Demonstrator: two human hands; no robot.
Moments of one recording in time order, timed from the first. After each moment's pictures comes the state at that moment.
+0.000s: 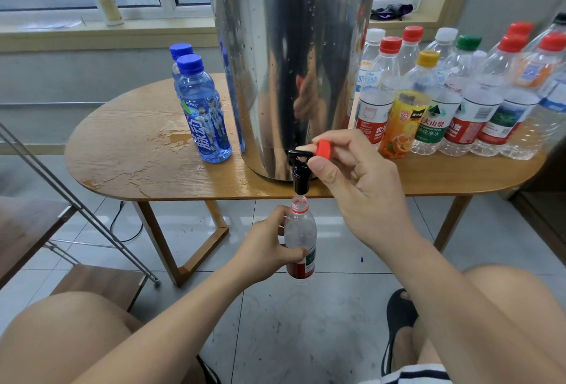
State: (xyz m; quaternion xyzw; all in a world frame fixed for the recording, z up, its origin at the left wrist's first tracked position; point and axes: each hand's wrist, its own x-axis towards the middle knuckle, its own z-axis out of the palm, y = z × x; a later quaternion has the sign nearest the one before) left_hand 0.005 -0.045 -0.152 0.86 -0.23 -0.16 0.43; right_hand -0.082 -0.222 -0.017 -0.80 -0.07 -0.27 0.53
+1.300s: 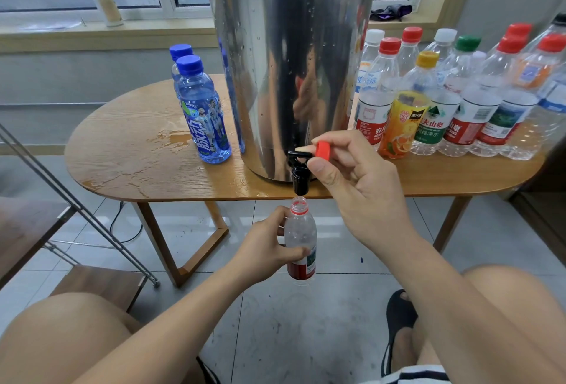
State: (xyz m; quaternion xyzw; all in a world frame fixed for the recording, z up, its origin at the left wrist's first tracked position) left_hand 0.004 -0.045 -0.149 0.86 -0.23 -0.16 0.43; right_hand -0.082 -0.222 -0.018 -0.80 -0.06 -0.27 0.53
